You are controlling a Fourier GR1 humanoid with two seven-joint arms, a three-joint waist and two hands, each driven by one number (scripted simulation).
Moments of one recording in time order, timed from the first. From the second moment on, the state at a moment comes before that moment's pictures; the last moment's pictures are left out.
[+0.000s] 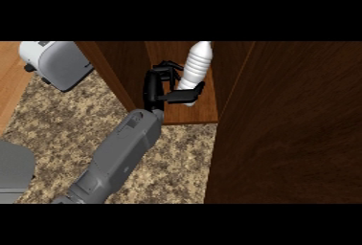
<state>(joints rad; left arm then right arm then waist) -0.86 0.00 -0.34 -0.62 0.55 0.60 -0.47 0.30 -0.27 0.48 -2.49 0.01 -0.14 0.18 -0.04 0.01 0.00</state>
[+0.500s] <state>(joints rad) -0.99 0.00 -0.29 -0.35 0.56 0.65 -0.58 0.31 -0.28 0.45 -2.49 0.00 -0.11 0.16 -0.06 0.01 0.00</state>
